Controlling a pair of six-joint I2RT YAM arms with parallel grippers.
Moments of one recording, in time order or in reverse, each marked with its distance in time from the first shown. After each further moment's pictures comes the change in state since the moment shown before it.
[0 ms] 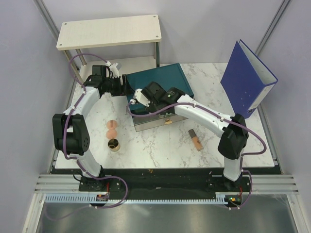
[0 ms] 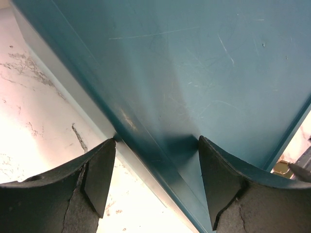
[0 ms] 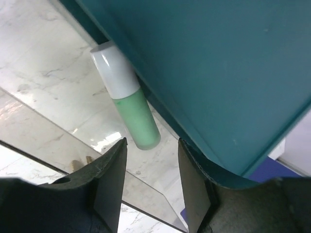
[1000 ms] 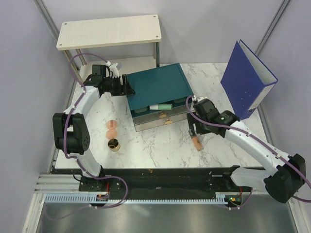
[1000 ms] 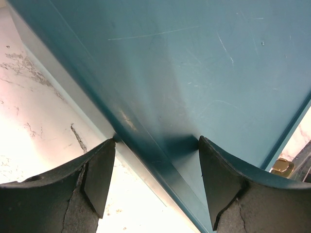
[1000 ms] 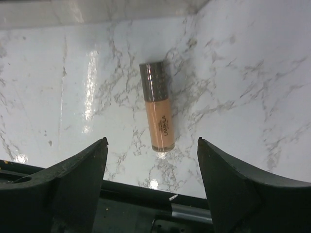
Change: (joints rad) left arm 0.003 0.013 0.016 -0.017 0.019 0.009; right arm -0.279 -0.696 -0.755 0.056 -0.099 0.831
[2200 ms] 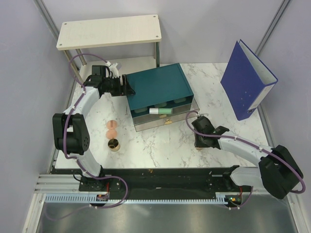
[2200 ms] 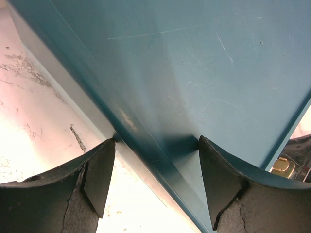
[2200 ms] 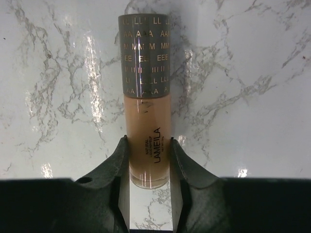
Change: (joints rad) left arm 0.002 -0.005 -0.014 0.016 0.006 0.000; right arm 0.000 0.056 -0.429 0.356 0.031 0.223
